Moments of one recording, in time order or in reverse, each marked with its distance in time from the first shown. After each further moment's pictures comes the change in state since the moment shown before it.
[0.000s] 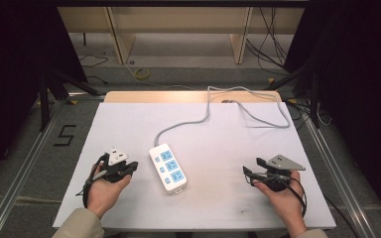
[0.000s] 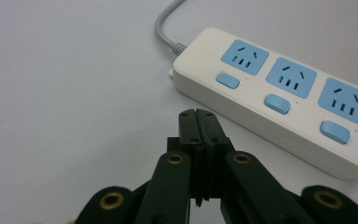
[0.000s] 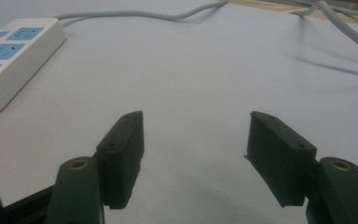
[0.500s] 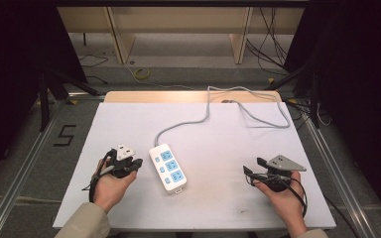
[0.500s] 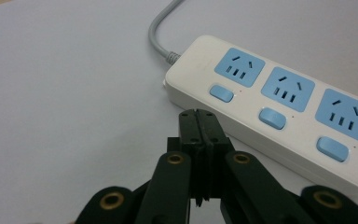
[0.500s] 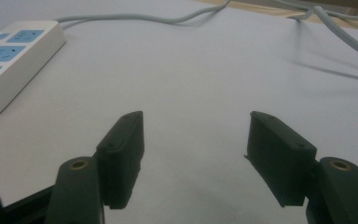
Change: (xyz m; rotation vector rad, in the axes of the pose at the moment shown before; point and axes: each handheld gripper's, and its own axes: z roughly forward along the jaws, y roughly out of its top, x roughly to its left) left arm -0.010 0.015 0.009 0.029 0.011 0.030; right arm 0.000 0.000 -0.002 -0.014 -0.006 -0.005
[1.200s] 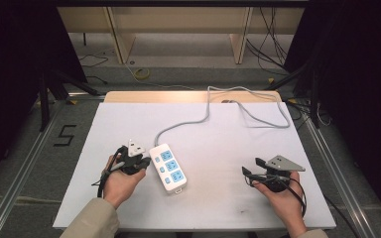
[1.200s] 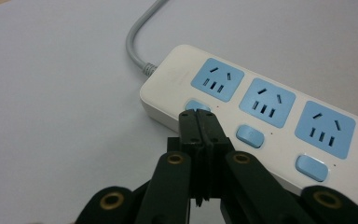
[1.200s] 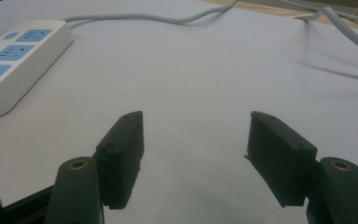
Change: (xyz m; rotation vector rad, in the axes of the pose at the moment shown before) left arm -0.016 0.015 0.012 0.031 -0.017 0.031; right arm 0.003 0.000 0.001 0.003 0.020 -0.008
